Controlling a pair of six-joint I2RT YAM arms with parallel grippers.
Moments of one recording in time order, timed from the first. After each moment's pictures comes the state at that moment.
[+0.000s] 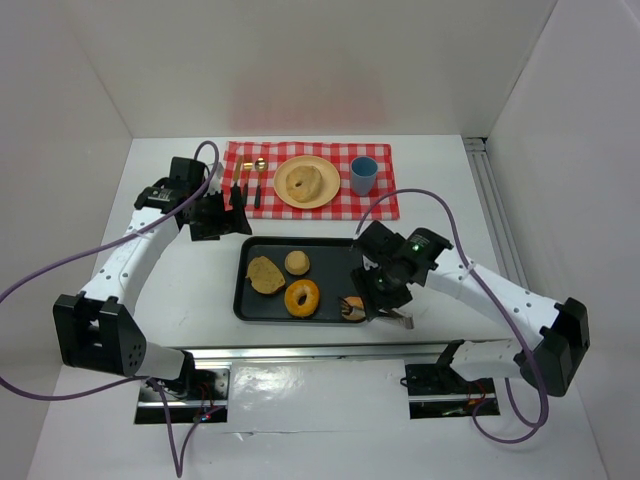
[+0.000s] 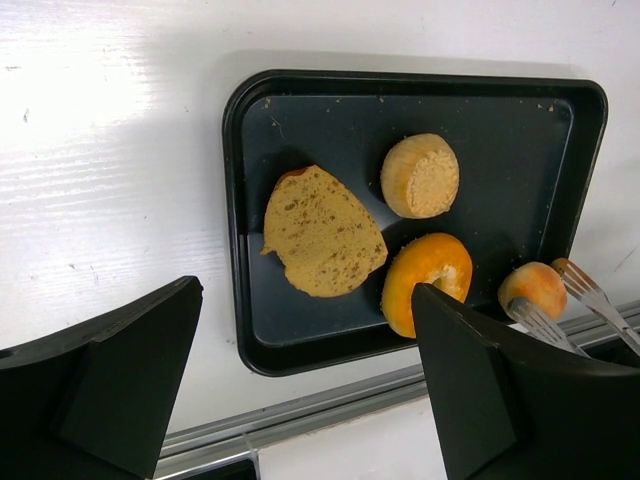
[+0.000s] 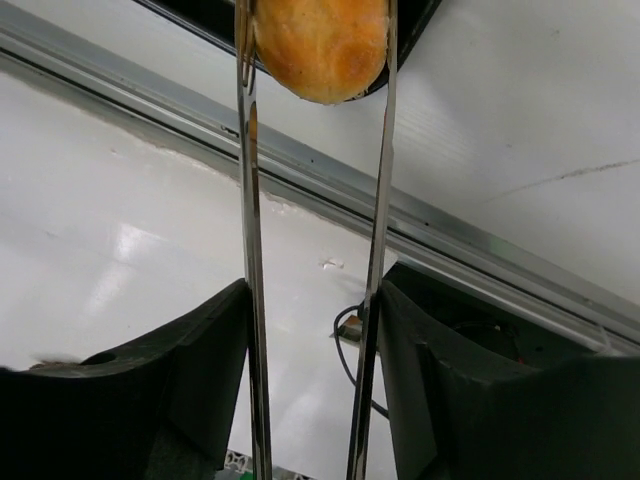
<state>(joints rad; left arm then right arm) -0.13 1.40 1.25 -0.85 0.23 -0.32 0.83 1.24 1.09 -1.18 -0.08 0.45</state>
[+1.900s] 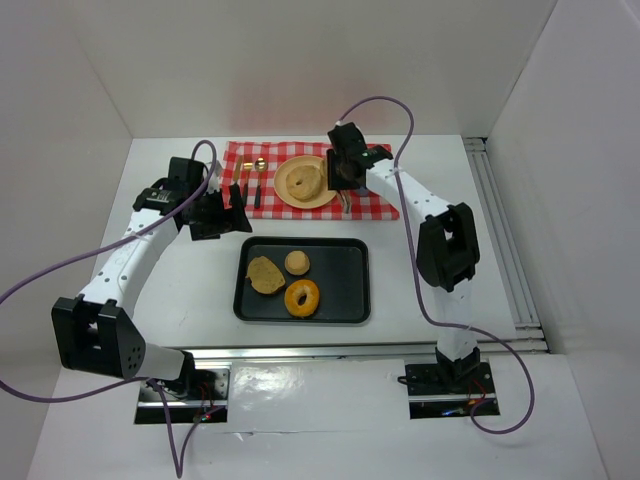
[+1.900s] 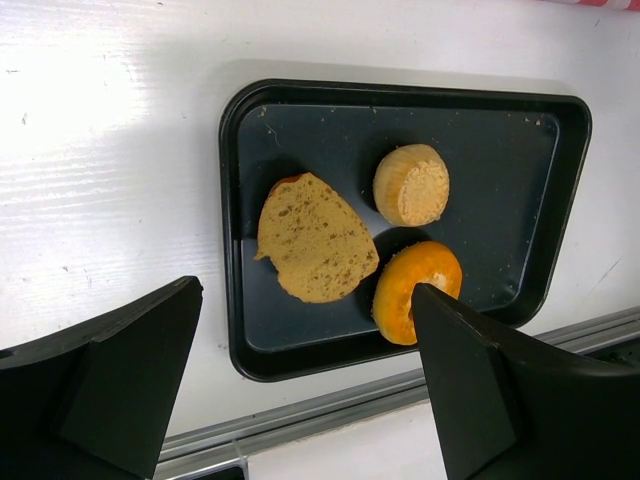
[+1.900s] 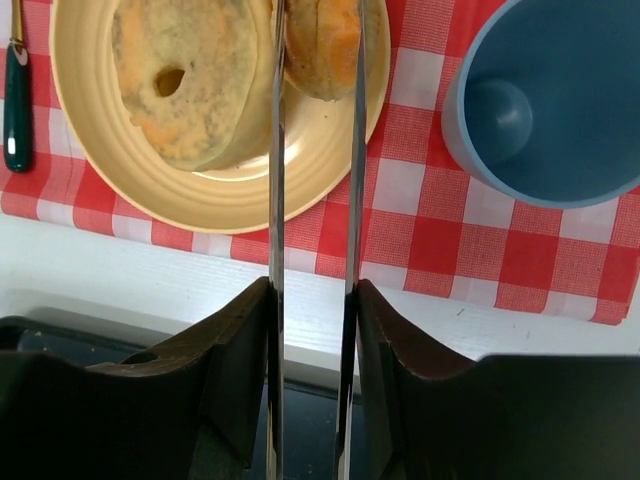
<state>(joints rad) -0.13 1.38 1.25 -0.83 0.23 -0.35 0.50 2.09 1.89 -0.64 0.16 0.36</state>
